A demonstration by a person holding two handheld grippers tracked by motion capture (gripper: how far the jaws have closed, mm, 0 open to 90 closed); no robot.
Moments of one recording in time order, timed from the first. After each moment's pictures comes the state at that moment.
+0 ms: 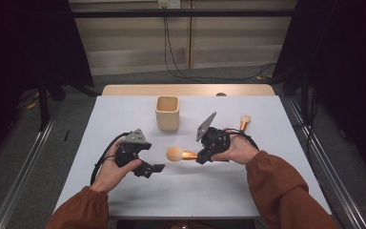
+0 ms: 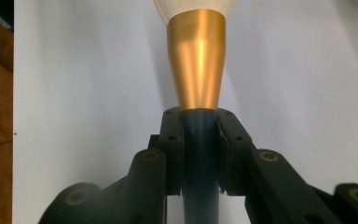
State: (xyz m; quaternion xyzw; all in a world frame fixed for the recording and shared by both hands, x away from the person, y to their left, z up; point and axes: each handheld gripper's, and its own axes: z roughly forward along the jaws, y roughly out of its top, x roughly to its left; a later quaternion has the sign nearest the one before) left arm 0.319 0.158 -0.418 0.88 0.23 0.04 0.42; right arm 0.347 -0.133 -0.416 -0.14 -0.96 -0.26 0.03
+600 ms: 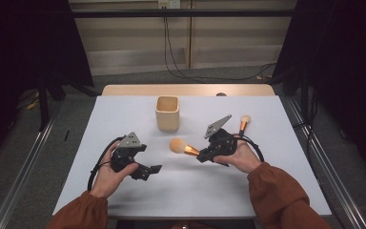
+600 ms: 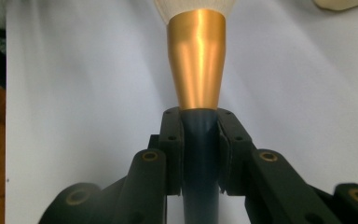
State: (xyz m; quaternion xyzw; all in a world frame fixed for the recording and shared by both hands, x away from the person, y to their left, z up) left arm 0.309 0.166 -0.424 0.86 0.26 0.05 0.43; right arm 0.337 -0.154 -0.427 -0.22 -0.91 -0.34 0.00
